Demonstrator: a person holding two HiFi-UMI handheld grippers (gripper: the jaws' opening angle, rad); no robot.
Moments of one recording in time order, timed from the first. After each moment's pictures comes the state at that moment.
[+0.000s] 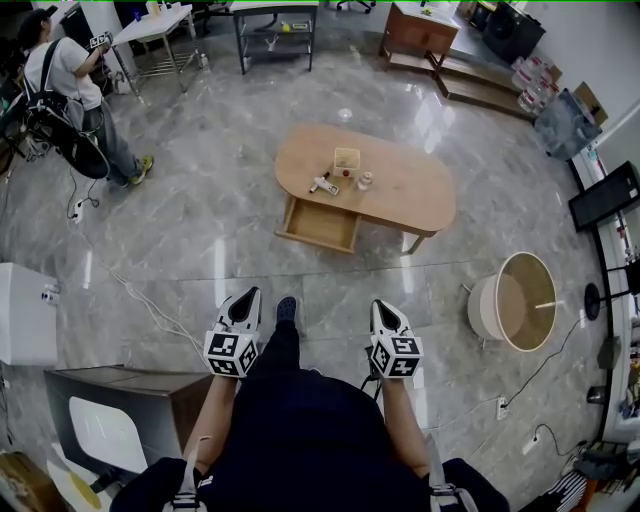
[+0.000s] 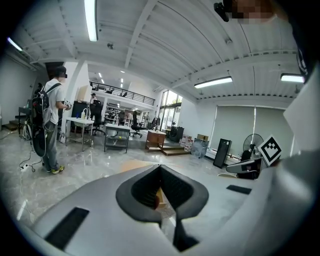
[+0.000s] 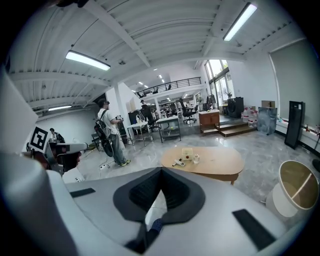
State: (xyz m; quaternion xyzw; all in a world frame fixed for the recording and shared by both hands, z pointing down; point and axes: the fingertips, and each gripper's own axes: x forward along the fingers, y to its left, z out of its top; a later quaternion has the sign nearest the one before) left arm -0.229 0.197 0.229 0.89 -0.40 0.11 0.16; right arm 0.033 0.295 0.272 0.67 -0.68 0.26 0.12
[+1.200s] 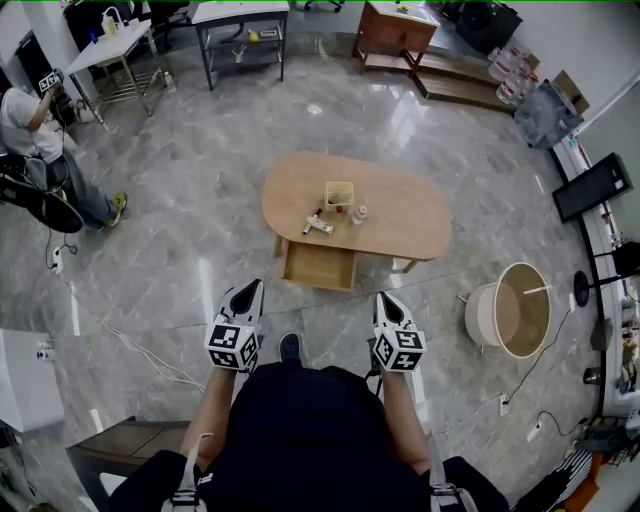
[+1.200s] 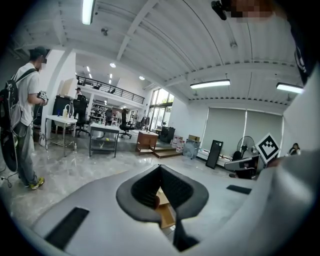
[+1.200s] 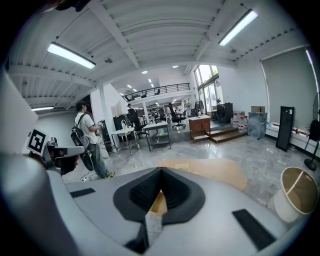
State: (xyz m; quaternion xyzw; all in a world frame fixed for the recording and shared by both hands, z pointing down) left arm -0.191 -0.063 0.224 0.93 -0.33 0.11 0.16; right arm 0.062 0.066 0.251 0.73 -0.63 0.25 0.10
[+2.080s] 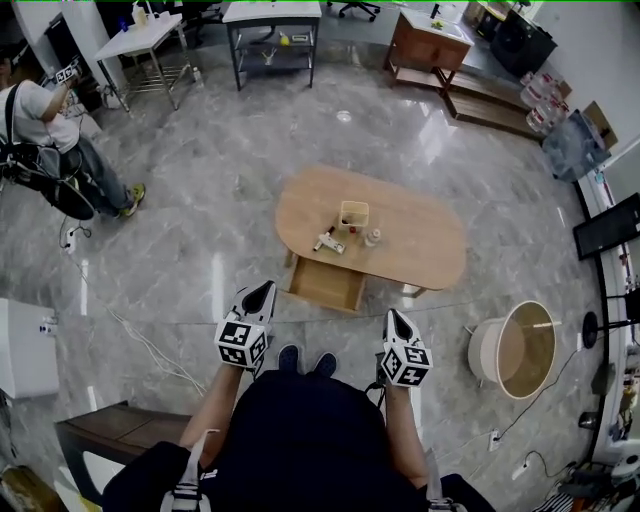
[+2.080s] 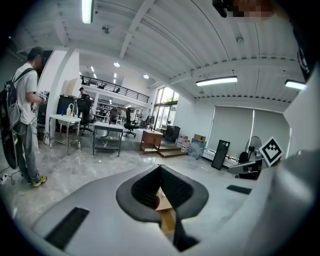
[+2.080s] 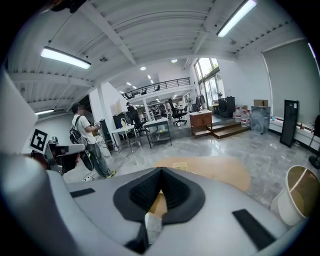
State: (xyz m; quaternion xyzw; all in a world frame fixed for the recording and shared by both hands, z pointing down) left arm -0.128 -0.102 0.233 0.91 -0.35 0.11 0.16; right arm 0.133 0.035 0.272 0.72 -0.63 0.27 0.10
